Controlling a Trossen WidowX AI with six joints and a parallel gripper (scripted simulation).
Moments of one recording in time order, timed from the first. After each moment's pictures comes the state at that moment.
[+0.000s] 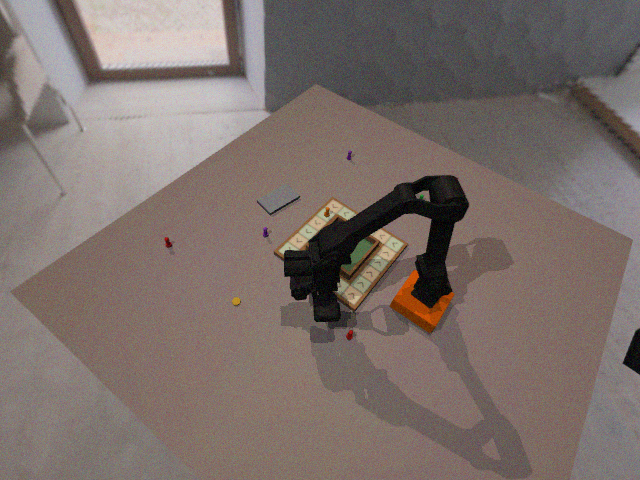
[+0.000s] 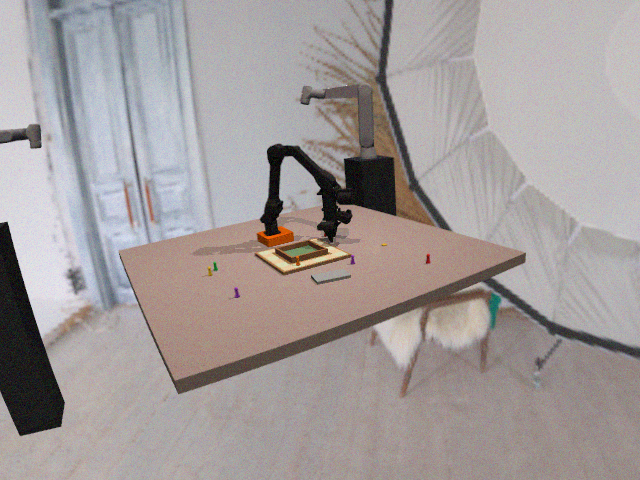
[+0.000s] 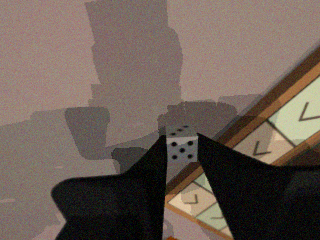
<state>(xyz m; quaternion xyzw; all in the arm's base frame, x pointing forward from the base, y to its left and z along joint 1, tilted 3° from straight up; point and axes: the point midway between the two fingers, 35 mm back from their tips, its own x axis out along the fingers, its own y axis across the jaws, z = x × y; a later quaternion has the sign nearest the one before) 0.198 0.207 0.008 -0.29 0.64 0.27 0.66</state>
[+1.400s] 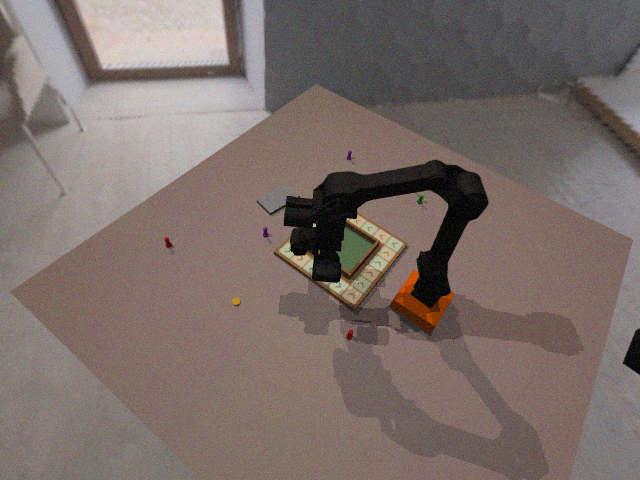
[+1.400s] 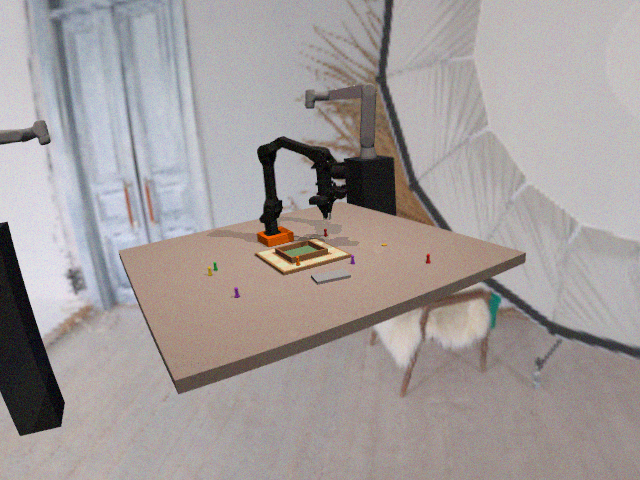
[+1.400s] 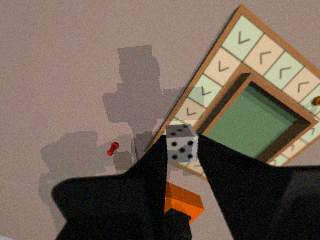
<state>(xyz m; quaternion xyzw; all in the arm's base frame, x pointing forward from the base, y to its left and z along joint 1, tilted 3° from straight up) 0.223 0.181 0.126 -0.25 0.65 0.23 0.68</state>
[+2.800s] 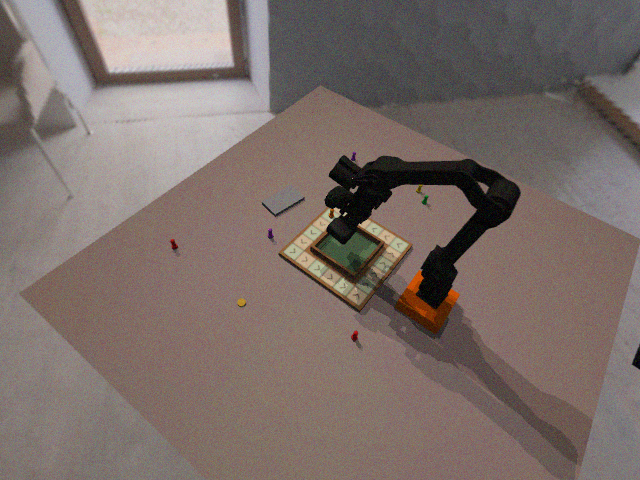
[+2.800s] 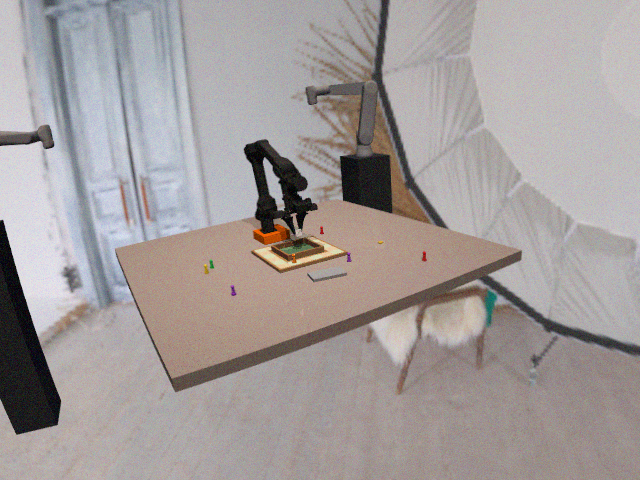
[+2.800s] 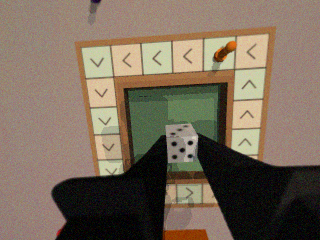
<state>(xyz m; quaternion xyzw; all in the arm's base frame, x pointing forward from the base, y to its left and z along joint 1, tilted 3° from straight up) 0.276 0.036 0.096 -0.05 0.61 0.03 0.79</state>
